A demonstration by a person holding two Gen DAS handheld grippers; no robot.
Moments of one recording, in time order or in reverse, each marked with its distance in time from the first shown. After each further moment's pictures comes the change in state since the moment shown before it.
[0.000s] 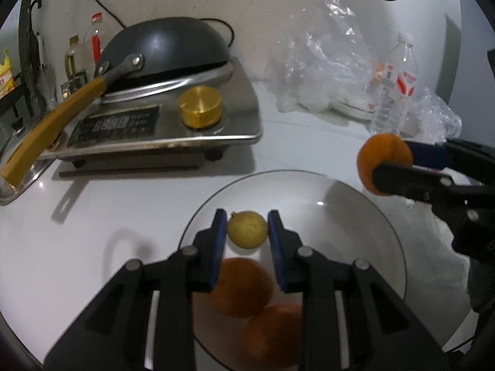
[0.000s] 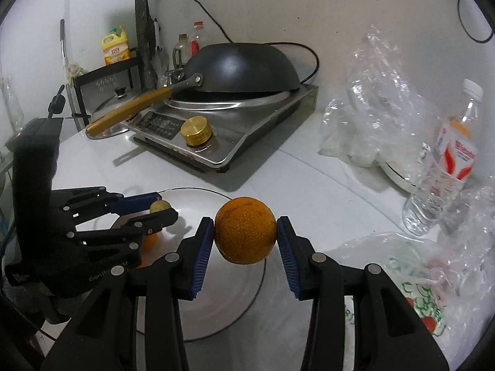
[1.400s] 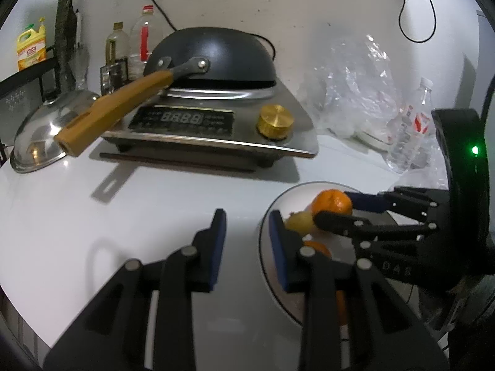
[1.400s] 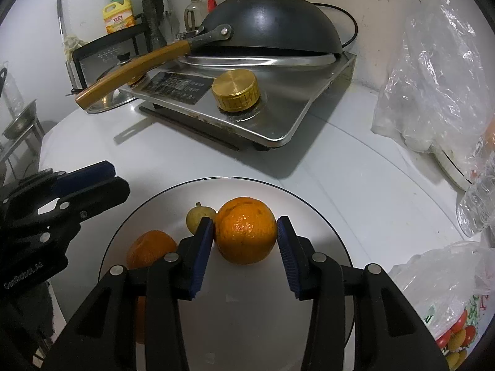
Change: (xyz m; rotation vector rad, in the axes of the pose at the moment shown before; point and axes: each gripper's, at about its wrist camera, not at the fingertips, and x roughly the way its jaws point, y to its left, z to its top) left arm -0.041 0.063 -0.016 -0.147 -0.075 0.018; right arm 0.075 0.044 0.006 -0.005 0.150 0.046
